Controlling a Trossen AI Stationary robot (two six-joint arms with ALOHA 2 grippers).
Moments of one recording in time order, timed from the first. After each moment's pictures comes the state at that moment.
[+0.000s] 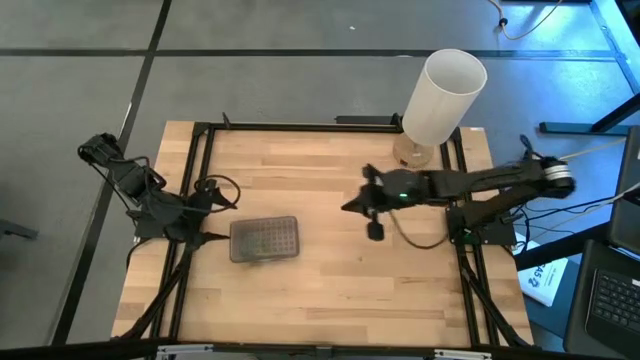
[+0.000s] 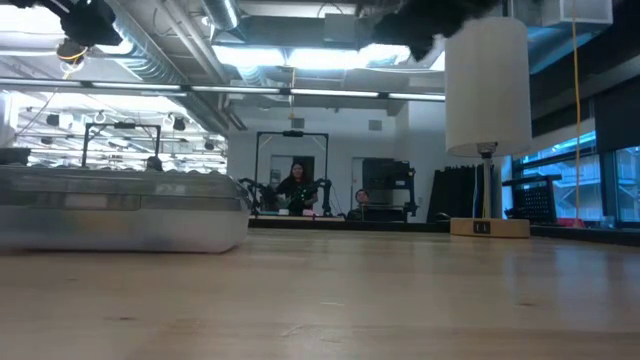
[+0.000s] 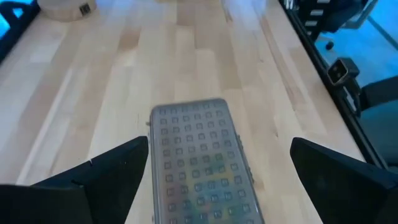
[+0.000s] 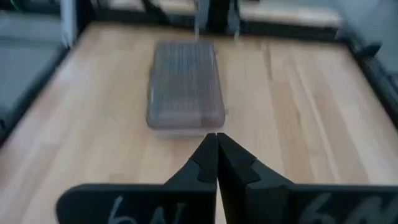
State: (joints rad) left arm -0.62 0.53 0.72 -0.84 -0.45 -0.40; right arm 0.07 1.31 0.99 -0.18 0.02 -0.03
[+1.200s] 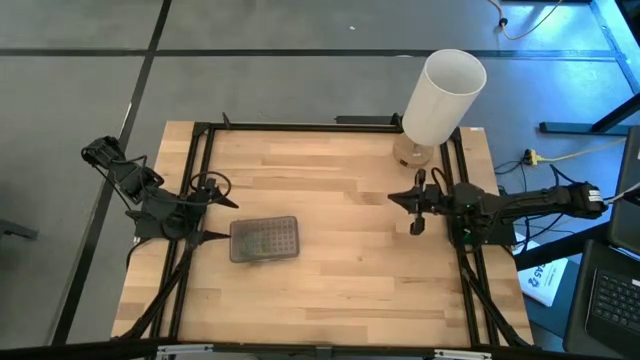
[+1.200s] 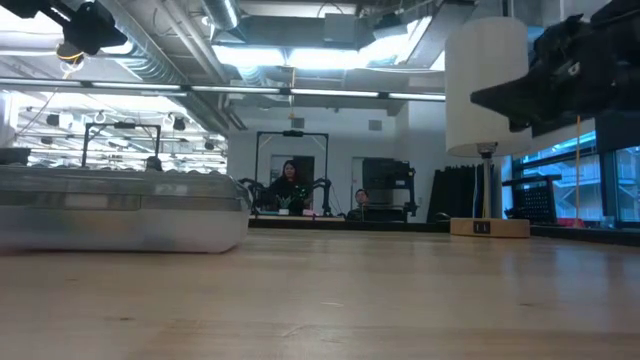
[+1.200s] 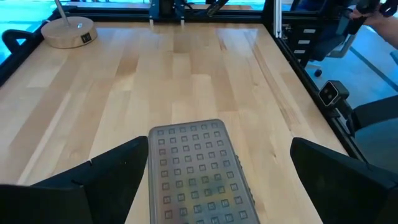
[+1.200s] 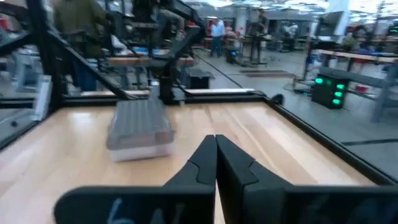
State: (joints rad) left arm -0.62 0.41 0.61 -0.69 -0.47 -0.33; right arm -0.02 0.55 0.01 0.57 0.12 -0.01
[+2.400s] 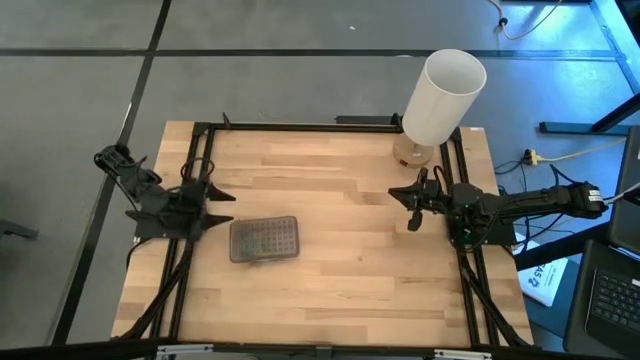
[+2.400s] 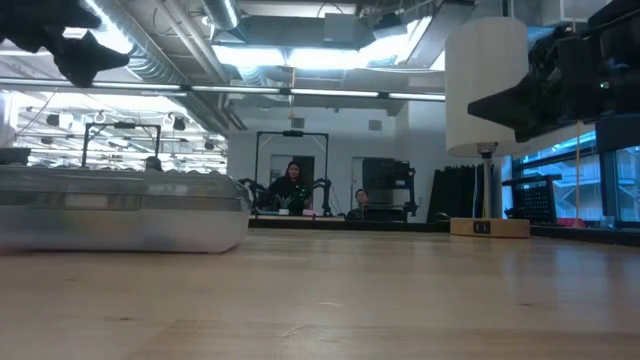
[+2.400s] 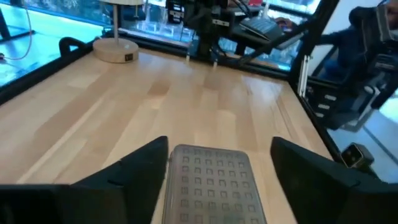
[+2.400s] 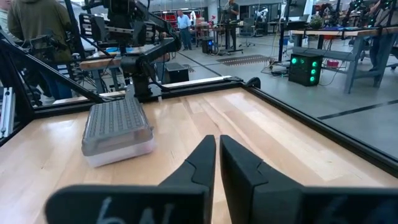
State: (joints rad) left arm -0.64 0.11 0.41 -0.60 -0.66 -0.44; right arm -0.02 0.56 0.01 0.54 0.24 0.10
